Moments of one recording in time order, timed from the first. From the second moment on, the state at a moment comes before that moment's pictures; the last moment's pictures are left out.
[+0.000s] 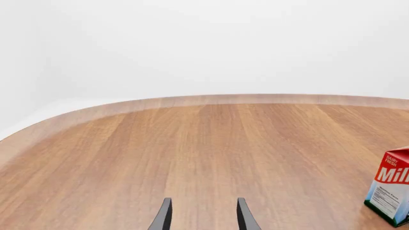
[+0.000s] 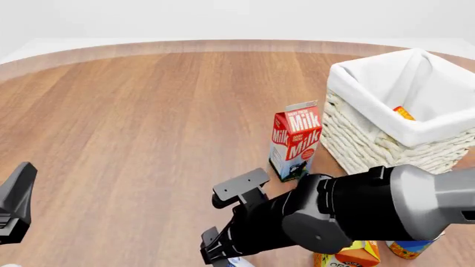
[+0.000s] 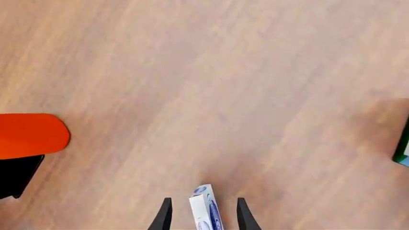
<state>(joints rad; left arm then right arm) 0.00 0.01 0.00 0.00 0.00 1.06 1.64 -0.76 0.21 0.48</state>
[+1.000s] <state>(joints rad) 0.00 0.01 0.00 0.00 0.00 1.06 1.70 -0.72 0.14 0.51</state>
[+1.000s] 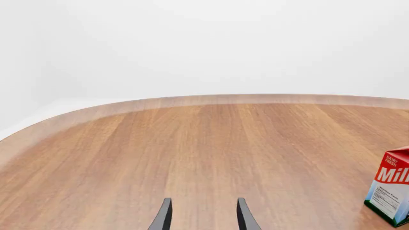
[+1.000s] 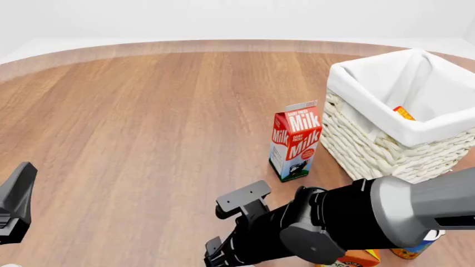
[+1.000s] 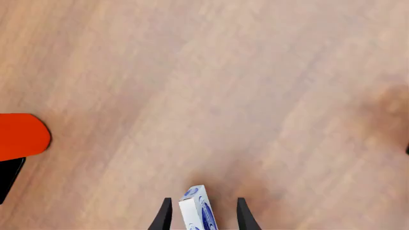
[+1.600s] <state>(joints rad) 0.00 0.01 0.00 0.00 0.00 1.07 1.71 -0.70 0.11 0.53</state>
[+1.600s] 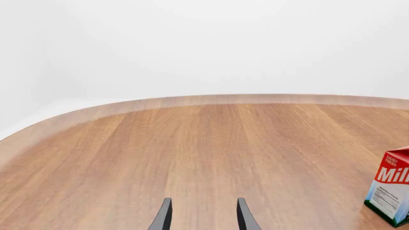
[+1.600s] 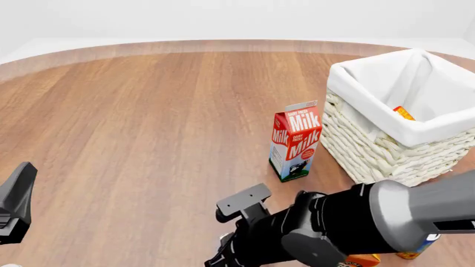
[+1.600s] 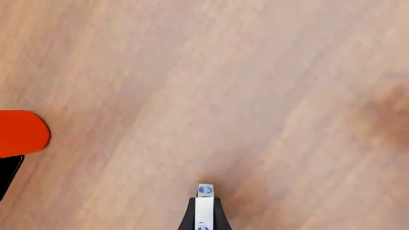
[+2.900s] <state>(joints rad) 0.00 0.01 0.00 0.00 0.00 1.00 1.29 -1.09 0.49 0.24</state>
